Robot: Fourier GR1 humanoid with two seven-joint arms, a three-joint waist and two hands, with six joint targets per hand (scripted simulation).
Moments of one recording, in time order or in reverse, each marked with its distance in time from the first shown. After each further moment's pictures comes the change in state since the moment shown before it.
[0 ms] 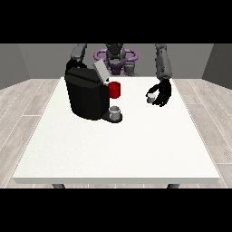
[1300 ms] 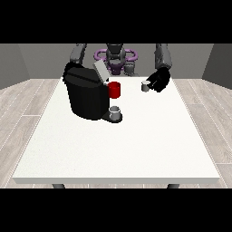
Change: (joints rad) left arm -0.212 0.017 -0.040 -0.012 -0.098 -0.123 -0.041; right arm -0.016 -0.004 -0.059 0.164 -0.071 0.010 -0.083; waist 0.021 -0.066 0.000
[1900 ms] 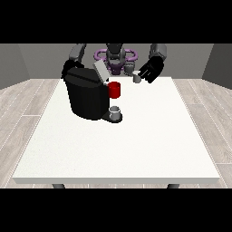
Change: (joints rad) left arm -0.136 0.006 0.025 -0.043 -0.002 -0.095 0.095; right arm -0.024 -0.004 0.022 0.013 -0.007 0.026 0.005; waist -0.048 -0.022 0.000
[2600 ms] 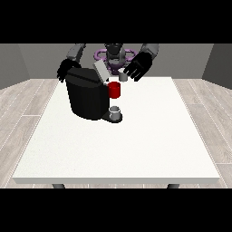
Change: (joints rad) left arm -0.203 0.062 0.076 0.025 0.009 -0.018 0.078; right arm -0.081 0.002 0.033 -0.076 0.017 -0.009 0.030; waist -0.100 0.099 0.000
